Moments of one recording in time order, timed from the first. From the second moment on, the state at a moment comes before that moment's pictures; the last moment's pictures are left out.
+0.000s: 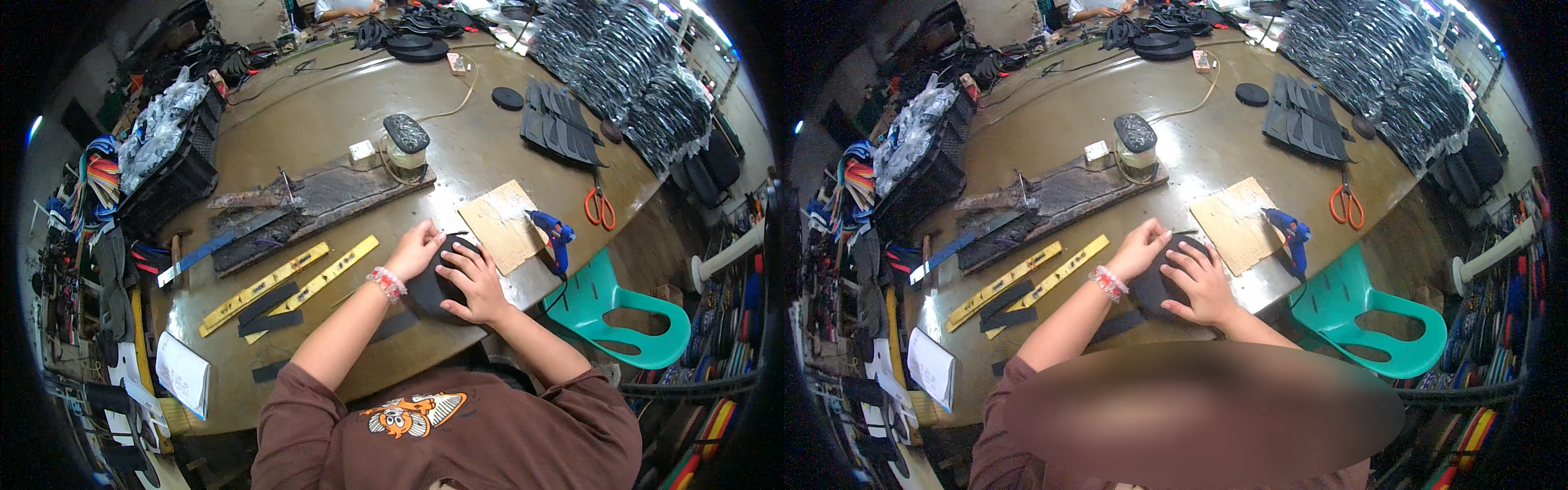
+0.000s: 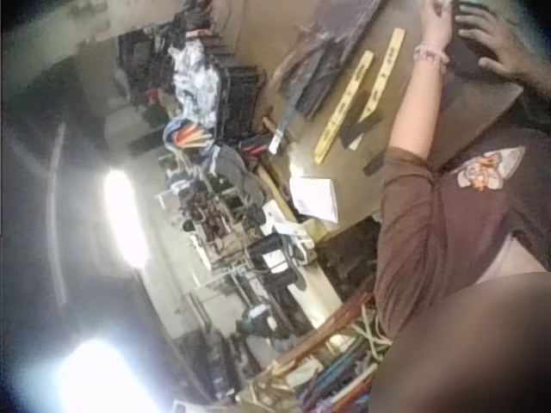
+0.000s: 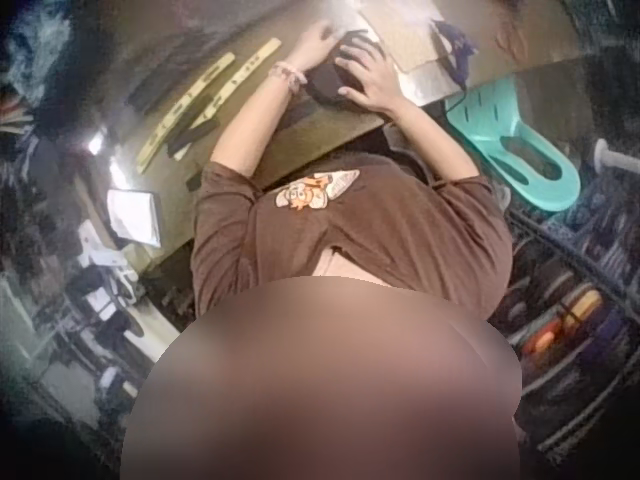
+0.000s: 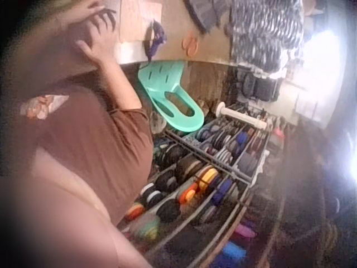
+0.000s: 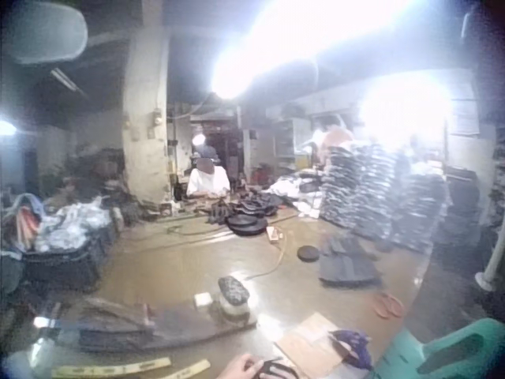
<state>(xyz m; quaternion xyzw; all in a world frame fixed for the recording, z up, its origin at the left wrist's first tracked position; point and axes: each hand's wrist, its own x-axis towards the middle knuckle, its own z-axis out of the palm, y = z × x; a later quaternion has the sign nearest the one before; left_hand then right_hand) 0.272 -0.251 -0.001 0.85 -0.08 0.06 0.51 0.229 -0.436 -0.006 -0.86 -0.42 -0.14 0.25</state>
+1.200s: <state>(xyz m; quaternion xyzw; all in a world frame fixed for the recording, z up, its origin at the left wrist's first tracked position) 0.207 -0.193 0.046 0.84 -0.17 0.38 0.36 0.283 -0.367 0.120 -0.84 -0.36 -0.11 0.39</state>
